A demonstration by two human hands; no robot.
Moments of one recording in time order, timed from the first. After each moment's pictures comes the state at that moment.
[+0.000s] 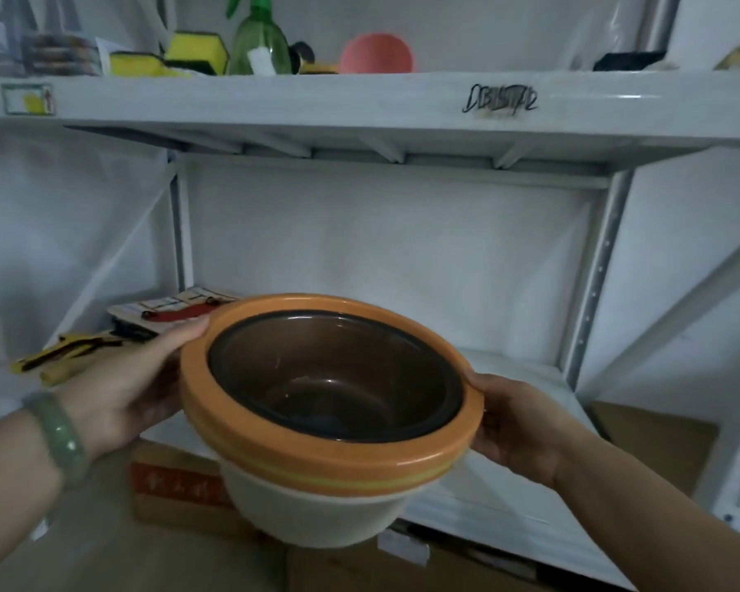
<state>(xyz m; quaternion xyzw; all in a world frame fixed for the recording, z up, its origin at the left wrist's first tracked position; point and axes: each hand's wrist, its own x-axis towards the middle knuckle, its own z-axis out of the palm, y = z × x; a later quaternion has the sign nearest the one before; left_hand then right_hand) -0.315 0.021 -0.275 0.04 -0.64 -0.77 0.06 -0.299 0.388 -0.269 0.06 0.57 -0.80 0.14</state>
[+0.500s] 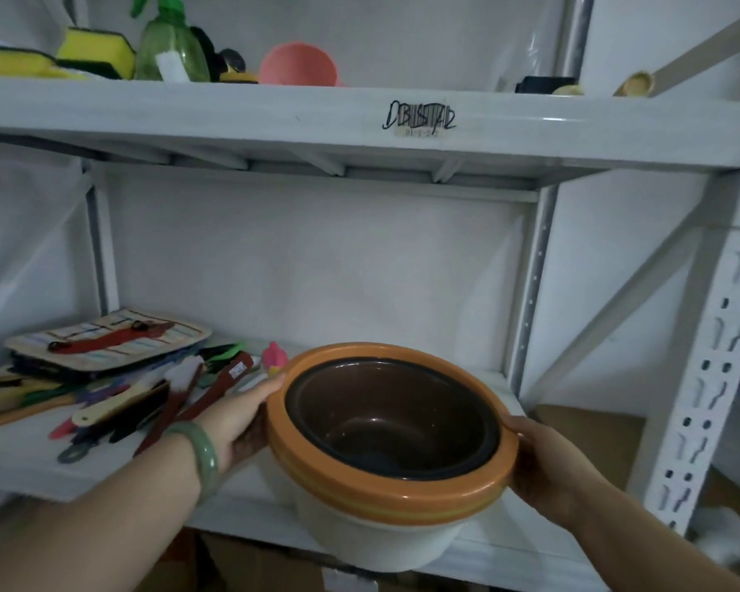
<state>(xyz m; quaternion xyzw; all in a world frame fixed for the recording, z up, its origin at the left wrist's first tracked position) -0.369 0.170 -0.287 0.06 -0.58 -0.81 -0.07 -0.314 0.489 -0.307 0.18 0.57 -0.80 -0.01</state>
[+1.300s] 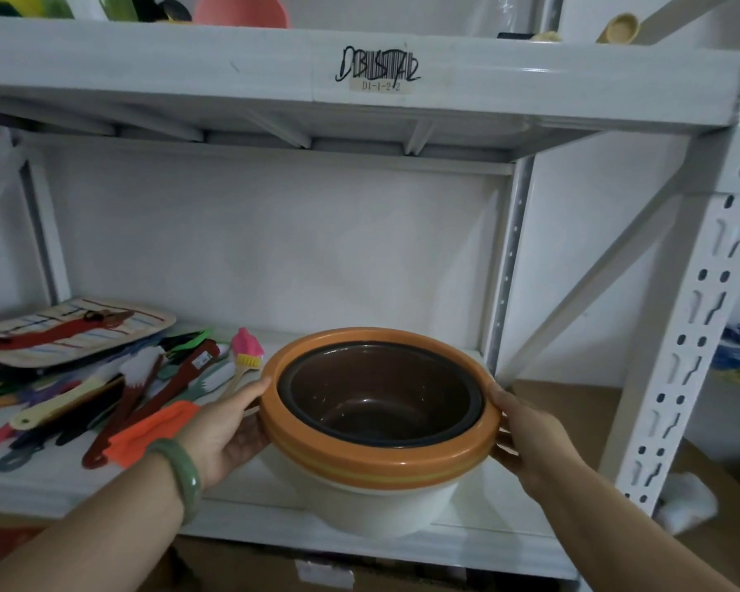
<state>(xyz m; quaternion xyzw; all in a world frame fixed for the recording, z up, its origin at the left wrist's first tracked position) -0.388 0.194 -0.311 0.09 -0.56 -0.82 -0.09 -0.321 0.493 -0.306 0.24 0.62 -0.74 -0.12</state>
